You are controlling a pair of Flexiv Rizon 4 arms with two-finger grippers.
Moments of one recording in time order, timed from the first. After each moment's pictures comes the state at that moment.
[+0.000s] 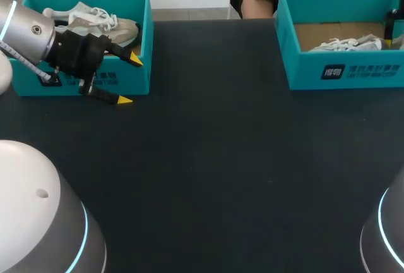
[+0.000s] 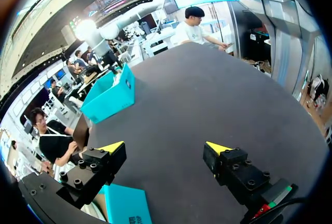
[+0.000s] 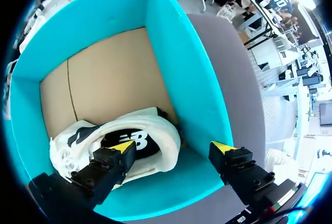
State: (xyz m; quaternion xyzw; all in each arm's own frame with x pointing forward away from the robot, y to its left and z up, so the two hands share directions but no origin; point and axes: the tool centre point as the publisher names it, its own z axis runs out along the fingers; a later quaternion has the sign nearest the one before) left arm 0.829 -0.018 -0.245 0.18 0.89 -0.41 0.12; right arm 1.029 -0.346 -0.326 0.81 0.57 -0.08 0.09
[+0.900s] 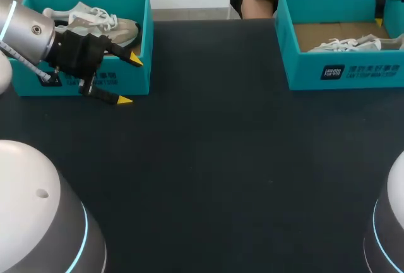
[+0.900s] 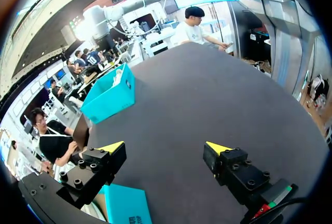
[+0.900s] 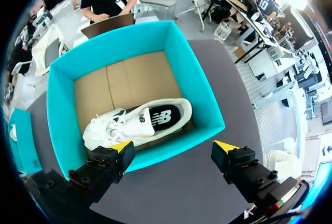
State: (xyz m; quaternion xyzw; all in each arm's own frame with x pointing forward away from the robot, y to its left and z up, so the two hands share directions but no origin) left arm 0.829 -0.018 -0.245 0.18 0.89 -0.41 0.12; right arm 0.995 -0.276 -0.233 0.81 0.57 -0.02 0.15
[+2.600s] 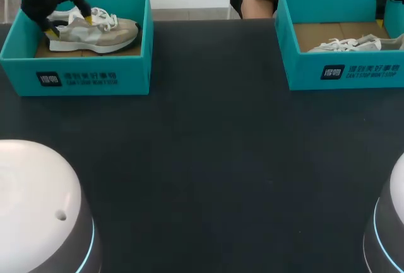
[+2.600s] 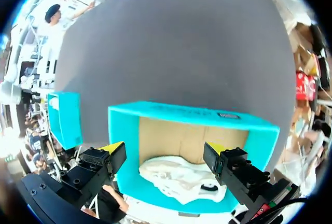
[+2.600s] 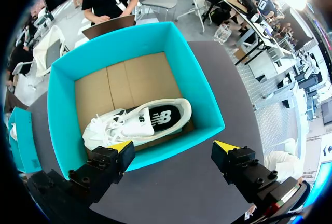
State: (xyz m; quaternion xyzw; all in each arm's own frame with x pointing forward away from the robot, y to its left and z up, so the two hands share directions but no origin) left arm 1.006 0.140 -0.215 0.66 0.73 -0.06 0.14; right arm 0.992 -0.277 -0.234 0.81 0.57 -0.01 0.16
